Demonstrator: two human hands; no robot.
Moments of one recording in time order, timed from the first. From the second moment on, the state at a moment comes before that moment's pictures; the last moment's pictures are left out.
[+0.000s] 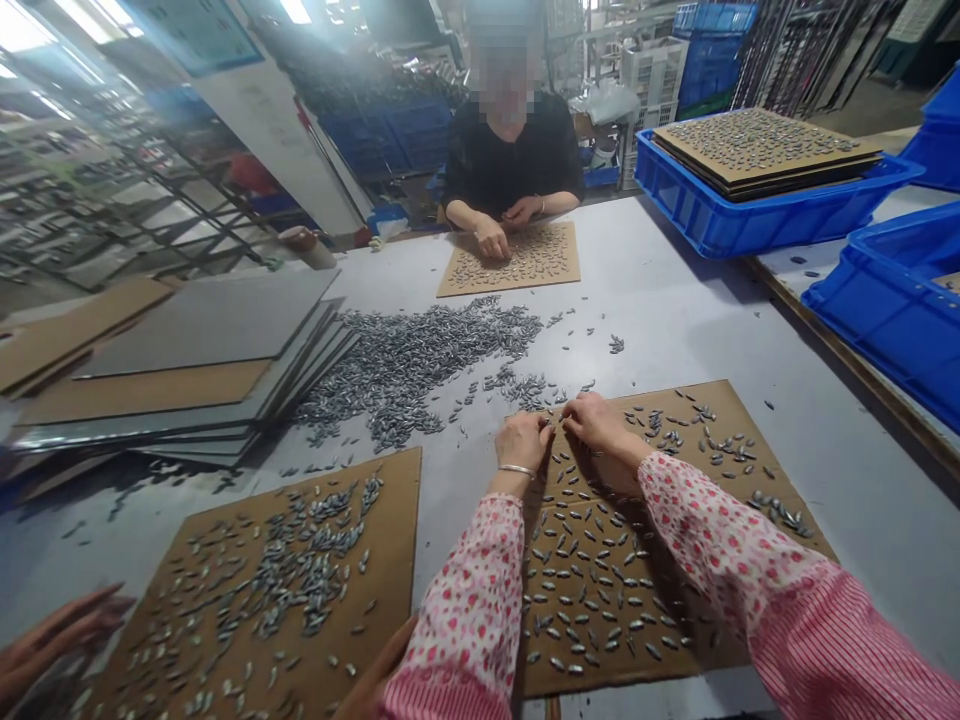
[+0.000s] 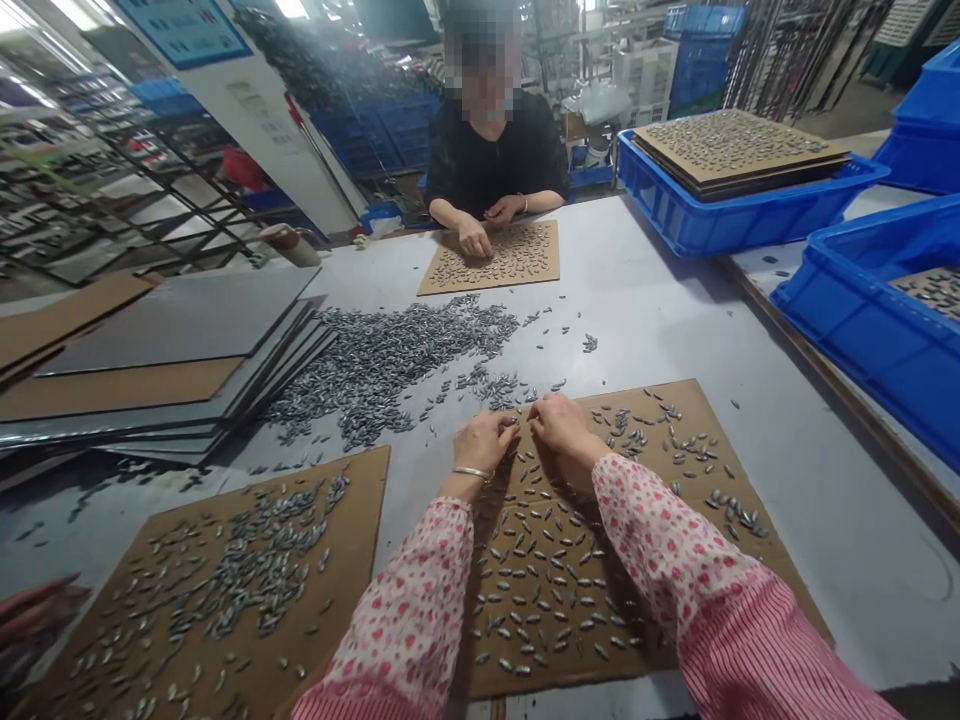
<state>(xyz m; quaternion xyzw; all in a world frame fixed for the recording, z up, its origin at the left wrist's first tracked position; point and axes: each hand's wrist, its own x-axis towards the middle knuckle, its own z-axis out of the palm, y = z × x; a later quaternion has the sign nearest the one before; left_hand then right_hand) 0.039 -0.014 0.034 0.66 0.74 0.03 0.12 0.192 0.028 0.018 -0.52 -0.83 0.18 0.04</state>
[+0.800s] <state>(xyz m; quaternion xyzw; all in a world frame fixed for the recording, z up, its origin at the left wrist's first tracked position) 0.027 -0.018 0.021 0.73 0.67 0.00 0.15 0.187 0.013 0.013 -0.42 -0.89 0.16 0.03</state>
